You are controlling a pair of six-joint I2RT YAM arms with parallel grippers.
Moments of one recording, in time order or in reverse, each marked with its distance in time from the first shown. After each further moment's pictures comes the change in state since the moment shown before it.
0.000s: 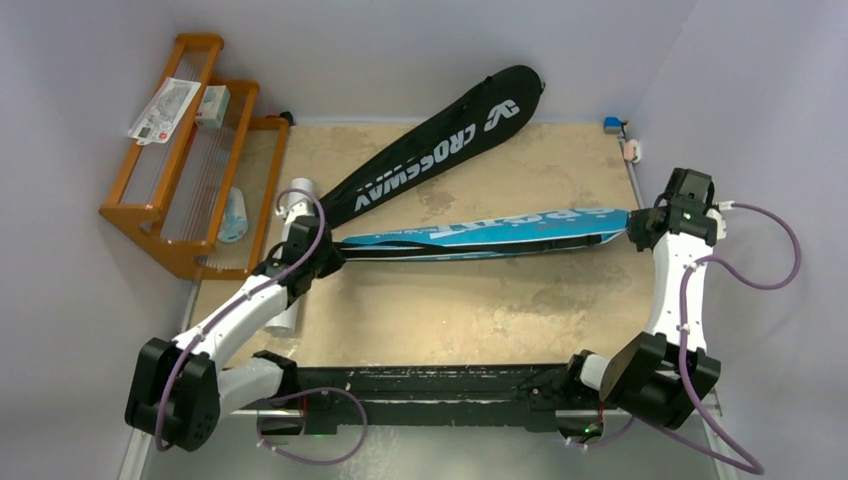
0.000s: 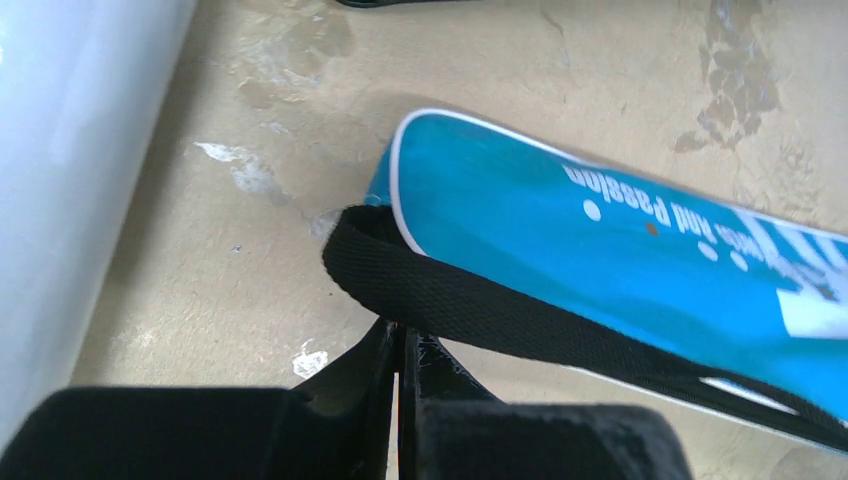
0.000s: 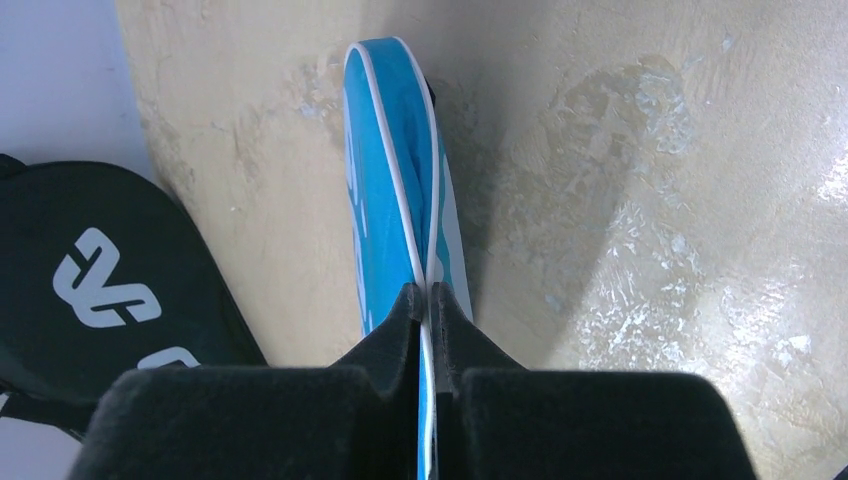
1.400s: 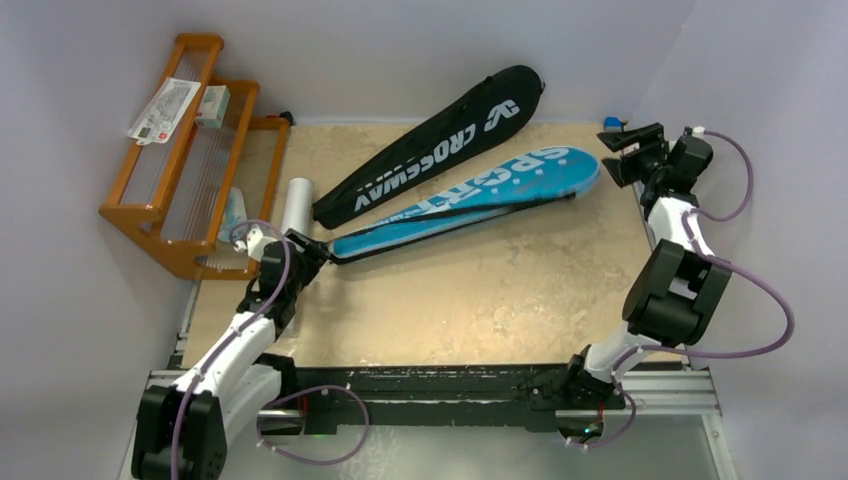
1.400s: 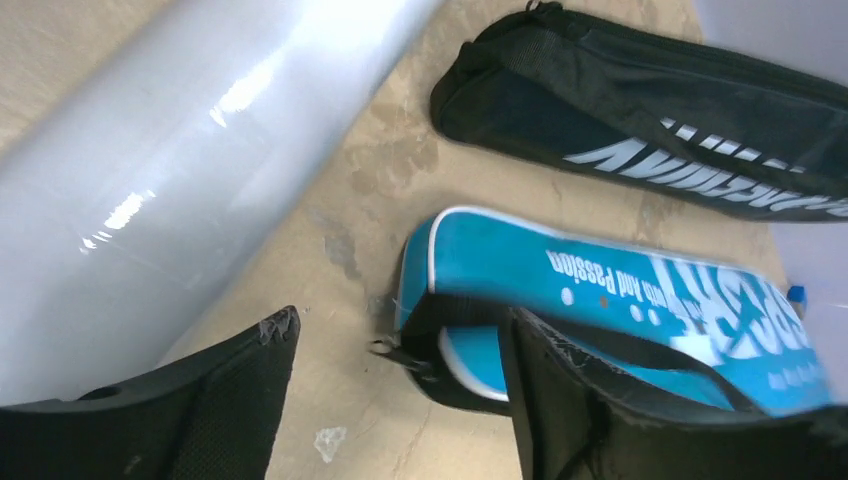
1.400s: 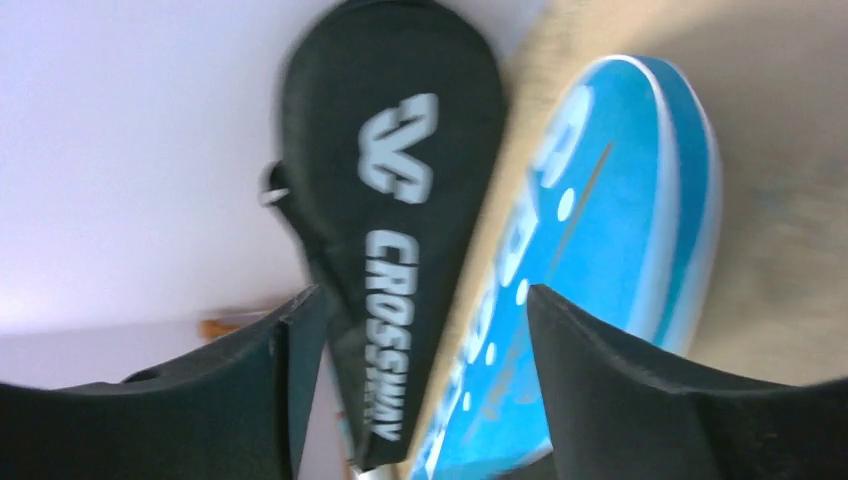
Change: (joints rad) left arm 0.185 -0.244 -0.291 0.283 -0.045 -0.232; right arm 0.002 0.422 0.044 1.005 -0.728 -0.038
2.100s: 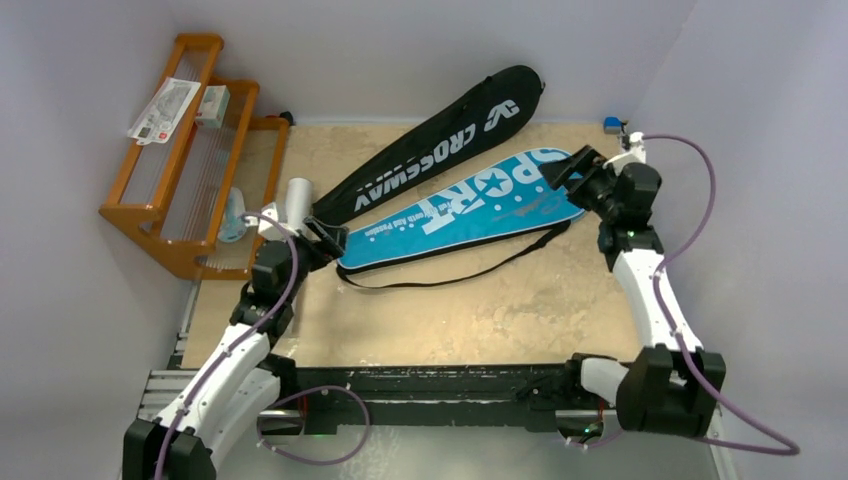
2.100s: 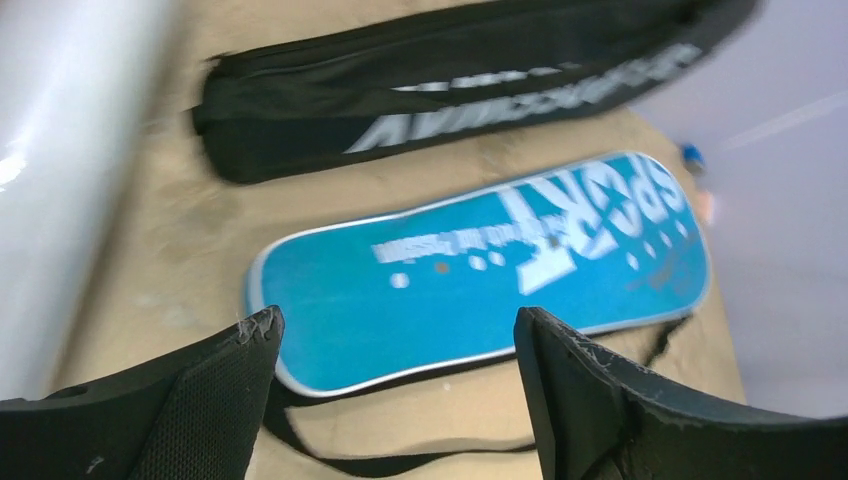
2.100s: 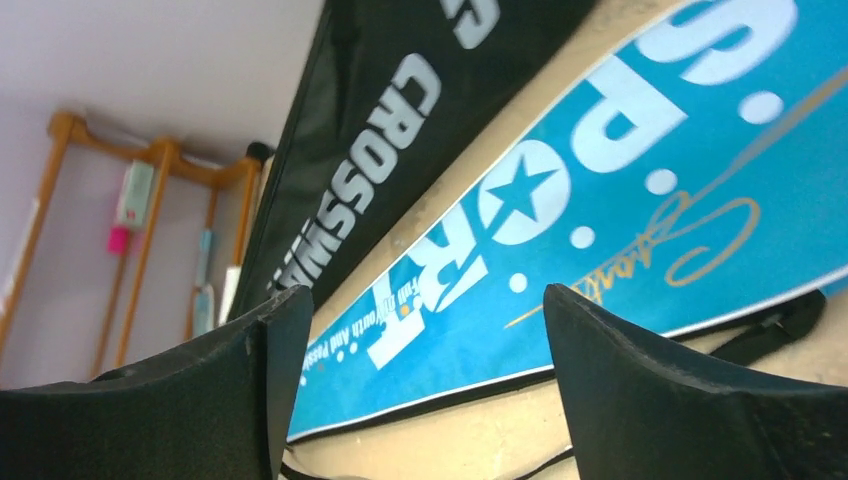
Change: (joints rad) left arm -0.061 -0.142 0.050 0.057 0.146 0.241; right arm 0.264 -0.441 -0.284 -0.149 0.209 -0.359
